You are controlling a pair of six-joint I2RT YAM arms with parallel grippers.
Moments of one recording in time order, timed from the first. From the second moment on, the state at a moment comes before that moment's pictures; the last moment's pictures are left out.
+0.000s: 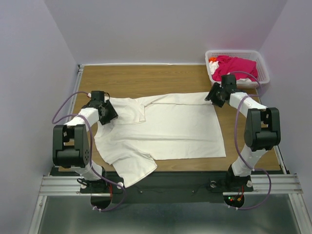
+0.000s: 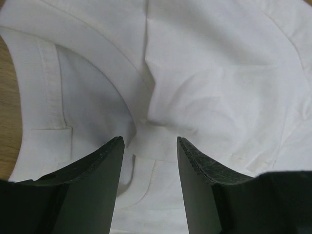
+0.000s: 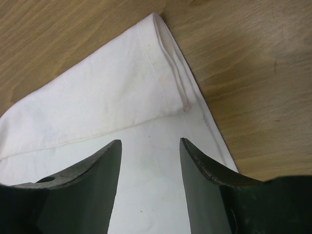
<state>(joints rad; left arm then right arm) 0.00 1.54 0.88 -0.33 0.04 -0.53 0.03 1.78 1.20 -0.29 -0.07 0.56</state>
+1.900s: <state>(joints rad) -0.10 1.51 0.93 -0.46 -0.05 -0.52 0.03 1.92 1.27 -0.28 -0.03 0.58</state>
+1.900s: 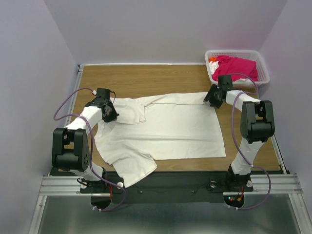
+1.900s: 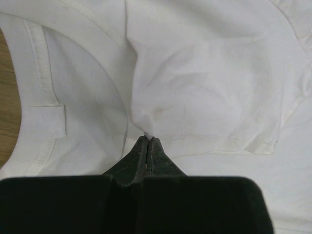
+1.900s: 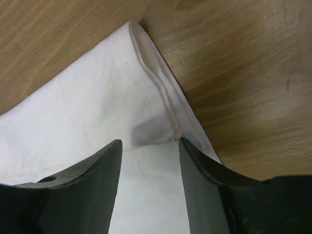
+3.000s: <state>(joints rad) -0.10 1.41 1.06 -0.59 -0.05 -0.54 0.03 1.89 1.28 -0.28 0.04 0.57</state>
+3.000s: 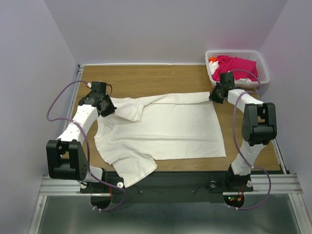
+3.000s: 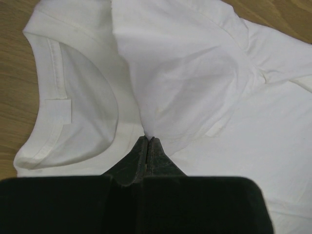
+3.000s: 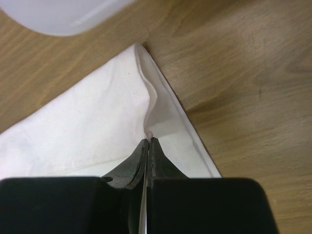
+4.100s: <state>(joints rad) -0.09 1.34 0.93 -0.66 -0.03 -0.60 0.01 1.82 1.31 -0.34 0.06 0.52</state>
